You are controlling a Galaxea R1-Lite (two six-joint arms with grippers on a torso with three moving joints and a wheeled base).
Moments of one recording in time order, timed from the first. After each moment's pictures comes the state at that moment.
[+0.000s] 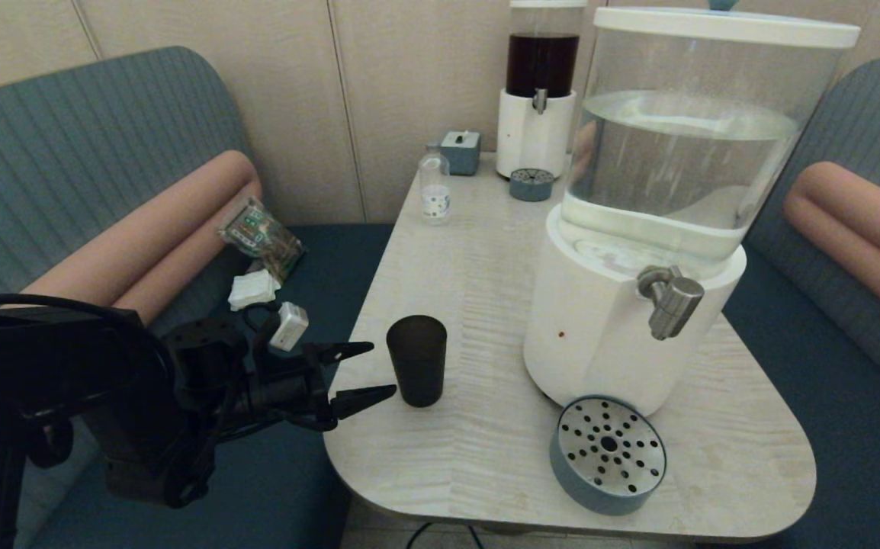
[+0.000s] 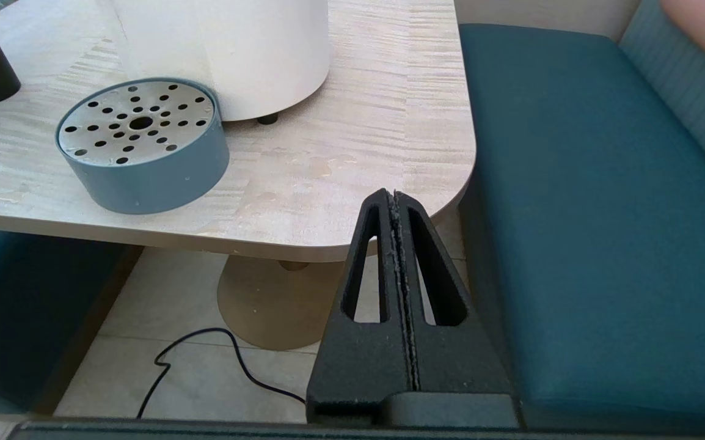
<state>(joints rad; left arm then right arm) -0.12 2.25 -0.66 -1.52 -0.98 -0.01 0.00 0.00 0.00 -0.01 -0.01 0.02</state>
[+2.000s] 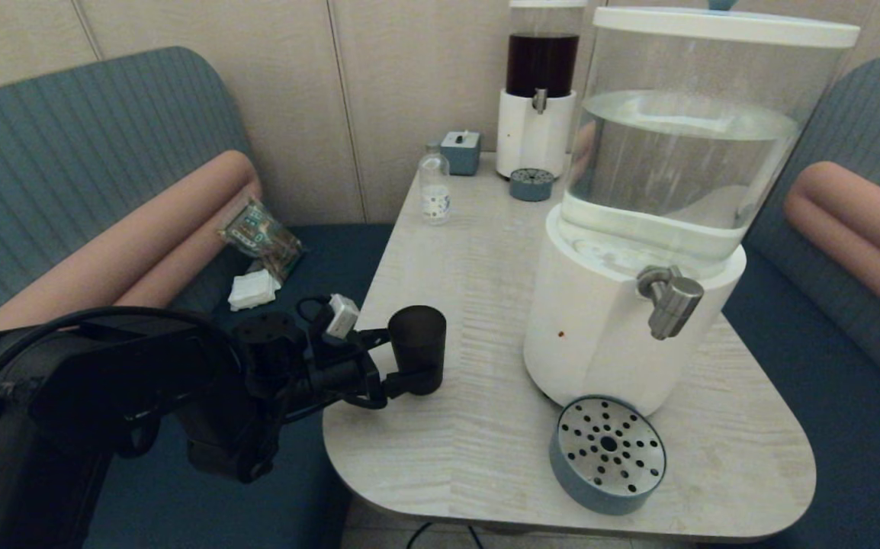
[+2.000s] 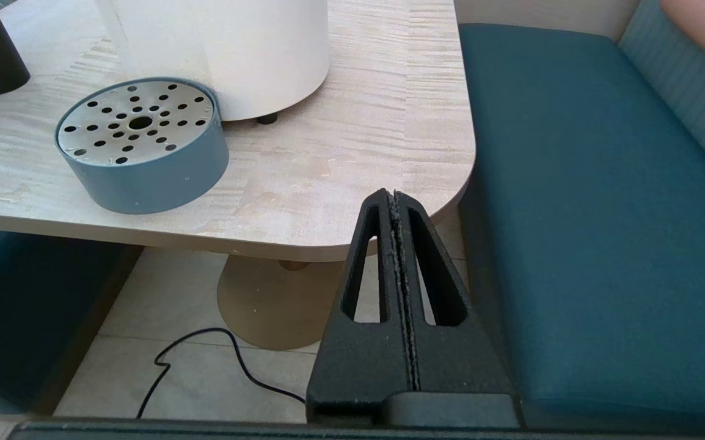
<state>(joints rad) -0.23 2.39 -0.88 -1.52 -0.84 -0.06 0.00 0.00 0.00 -0.01 -0.01 0.02</state>
